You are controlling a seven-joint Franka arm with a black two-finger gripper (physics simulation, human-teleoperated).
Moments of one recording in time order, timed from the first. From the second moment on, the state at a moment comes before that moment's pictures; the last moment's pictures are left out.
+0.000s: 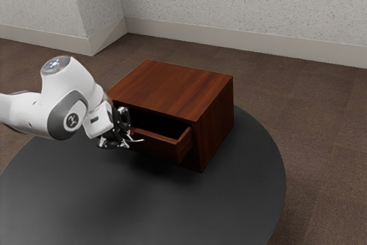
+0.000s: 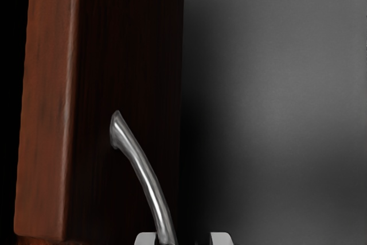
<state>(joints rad) 0.01 -0.22 -0.08 -2.53 -0.16 2.68 1.62</state>
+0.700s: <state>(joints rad) 0.01 -0.28 -0.08 -2.62 -0.16 2.75 1.59</state>
